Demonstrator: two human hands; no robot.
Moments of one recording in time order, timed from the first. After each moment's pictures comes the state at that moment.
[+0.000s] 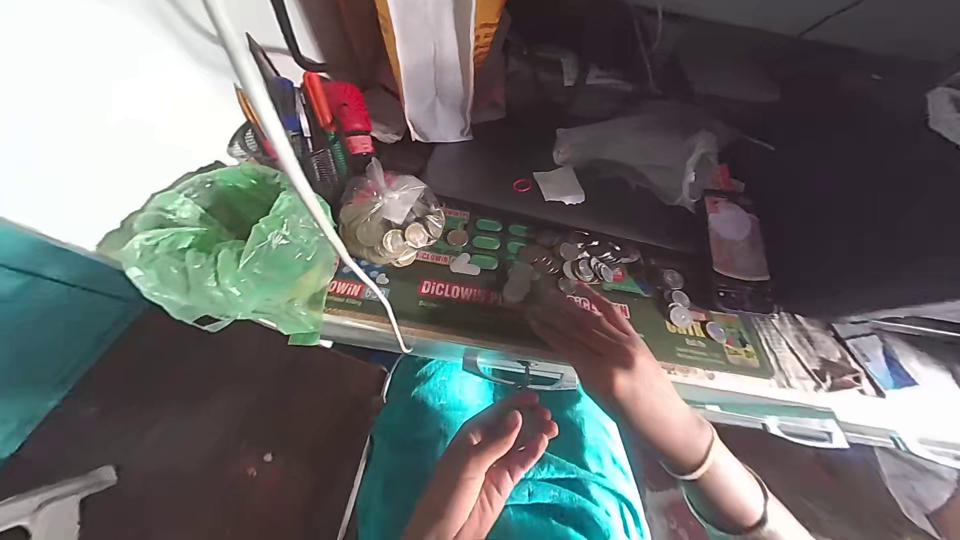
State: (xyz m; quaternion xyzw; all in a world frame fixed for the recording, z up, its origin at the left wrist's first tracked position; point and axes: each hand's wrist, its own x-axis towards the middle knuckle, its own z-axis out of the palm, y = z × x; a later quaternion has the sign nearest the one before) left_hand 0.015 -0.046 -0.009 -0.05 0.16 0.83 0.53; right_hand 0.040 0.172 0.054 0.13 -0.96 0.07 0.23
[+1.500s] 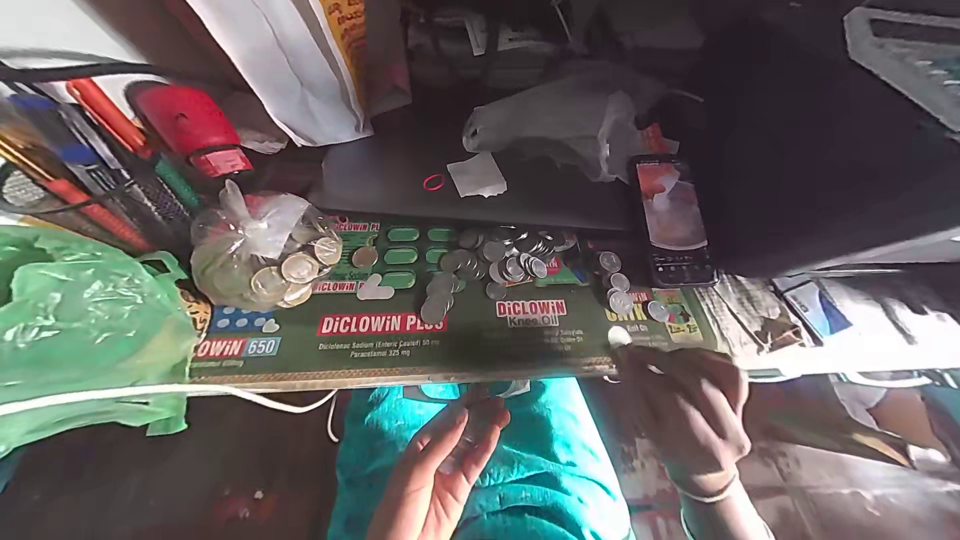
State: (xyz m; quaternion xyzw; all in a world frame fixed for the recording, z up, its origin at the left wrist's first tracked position) left_hand 0.006 -0.020 0.005 -0.15 0.19 0.82 0.51; right_hand 0.133 0.224 0.033 -0.04 -0.88 -0.02 0.47
